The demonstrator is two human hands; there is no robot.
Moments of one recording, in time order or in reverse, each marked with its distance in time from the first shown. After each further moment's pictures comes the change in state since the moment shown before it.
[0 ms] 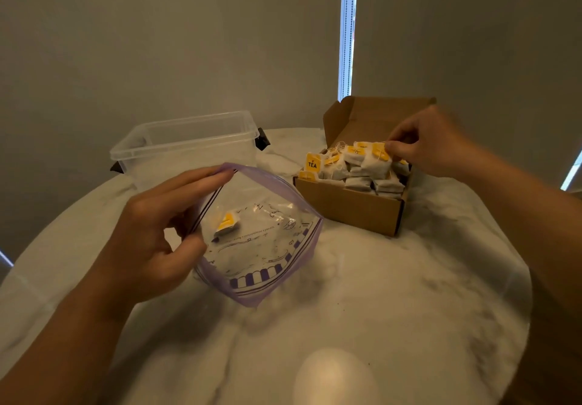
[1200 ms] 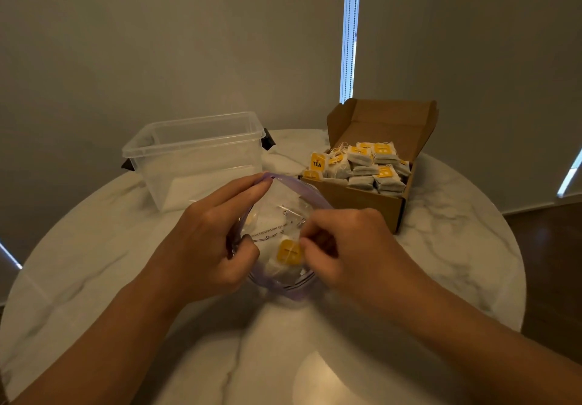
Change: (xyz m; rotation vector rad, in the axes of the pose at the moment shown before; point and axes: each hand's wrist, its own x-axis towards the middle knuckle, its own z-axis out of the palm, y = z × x) left_hand 0.005 0.023 0.026 0.141 -0.124 0.010; right_hand -0.139 -0.131 0.036 0.285 -0.226 -0.180
